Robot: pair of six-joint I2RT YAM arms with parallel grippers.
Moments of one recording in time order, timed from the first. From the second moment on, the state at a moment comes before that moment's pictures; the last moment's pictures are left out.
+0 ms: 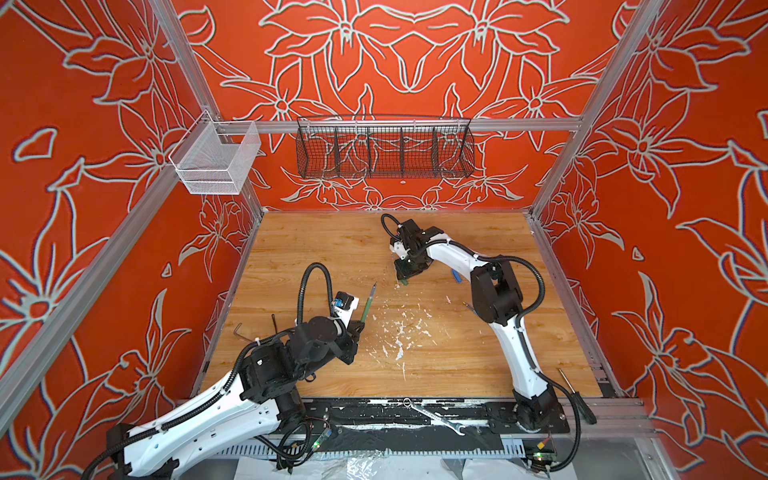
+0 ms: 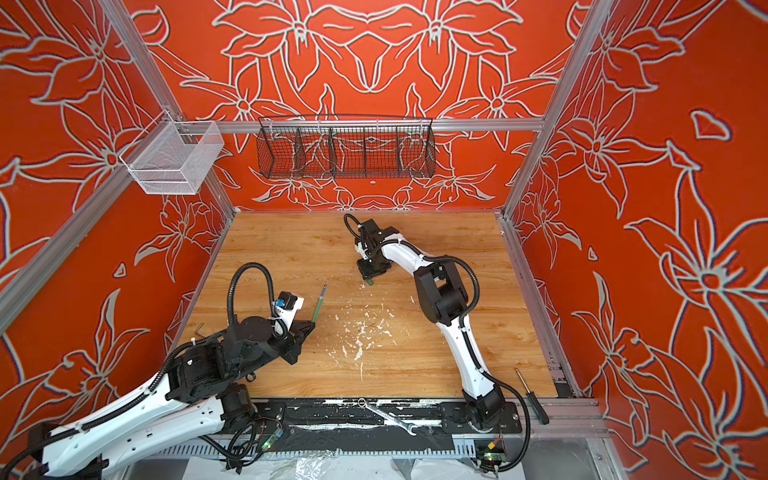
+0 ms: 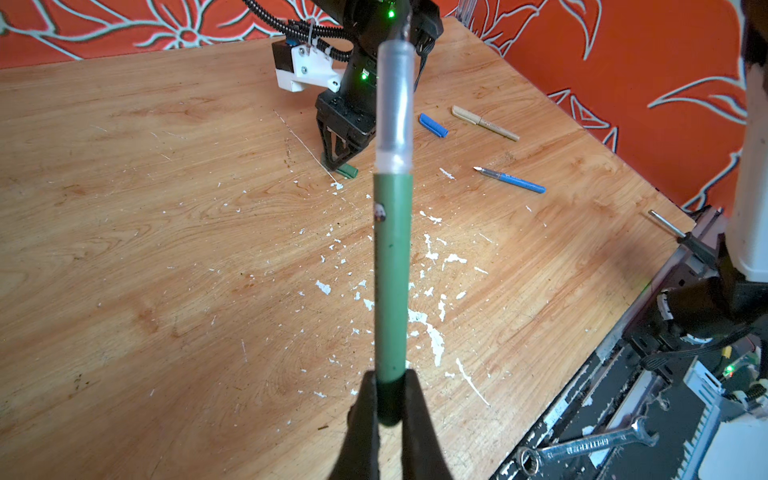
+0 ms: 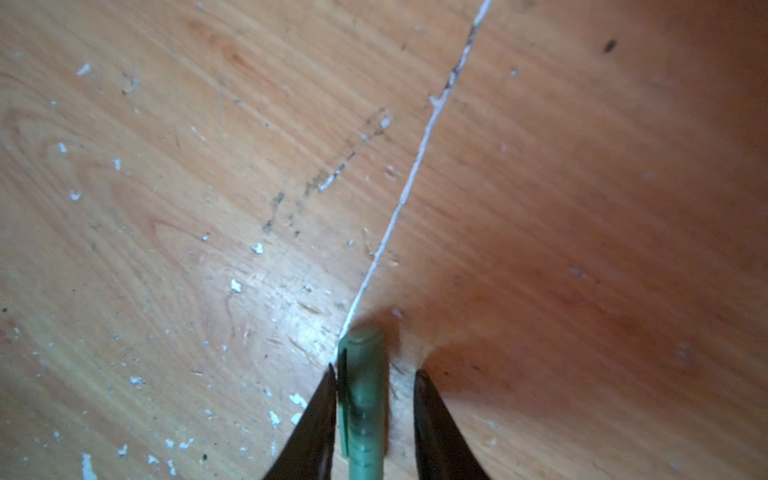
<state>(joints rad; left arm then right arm) -0.93 0.61 0.67 -0.62 -0.24 -0.37 0.53 2.36 1.98 -0.90 -0.19 0.07</state>
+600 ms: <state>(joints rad) -0.93 0.64 0.67 -0.57 -0.23 -0.37 0.51 2.33 1.93 -0.87 -0.26 0.09</state>
